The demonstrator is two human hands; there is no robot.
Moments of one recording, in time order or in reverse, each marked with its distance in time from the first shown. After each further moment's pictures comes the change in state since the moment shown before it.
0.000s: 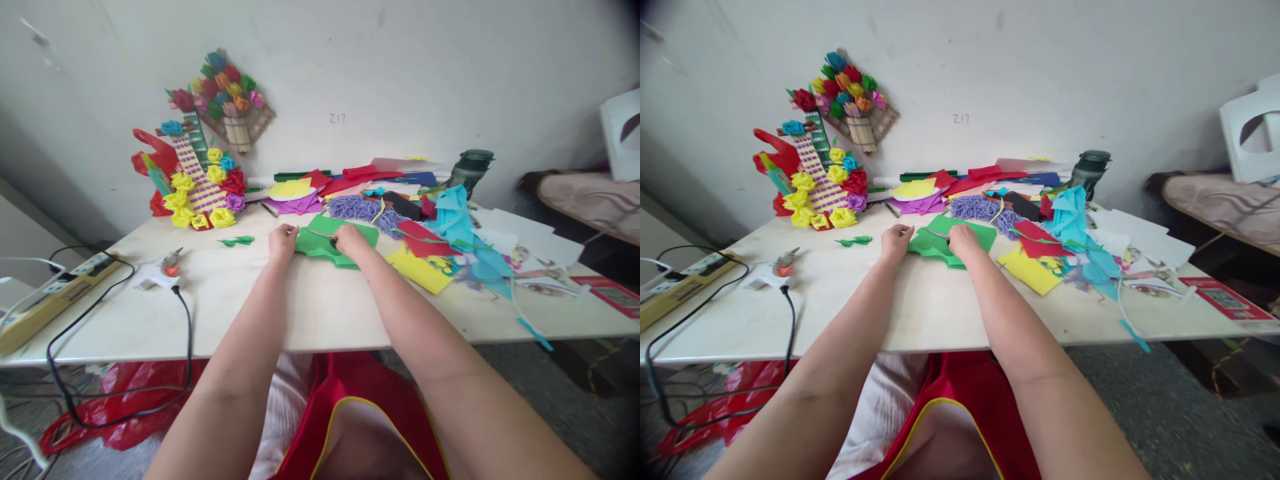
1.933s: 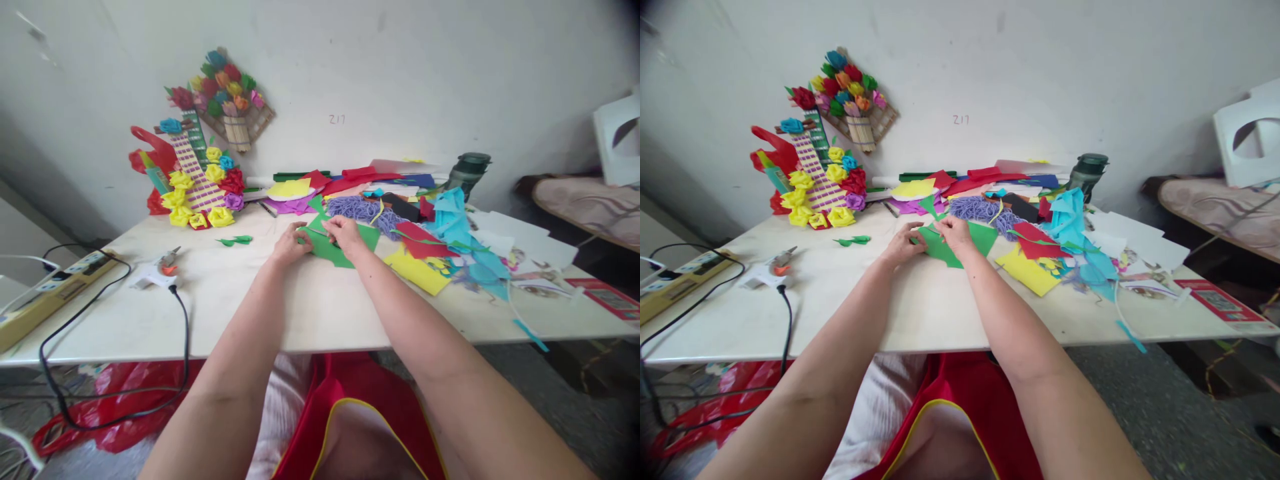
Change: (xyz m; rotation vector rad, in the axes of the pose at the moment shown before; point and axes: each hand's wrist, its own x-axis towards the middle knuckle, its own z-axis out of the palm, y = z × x) left_hand -0.011 0.007 -0.004 0.000 -0.352 0.335; right_hand 0.003 -0.014 0.011 1.284 0.246 0.057
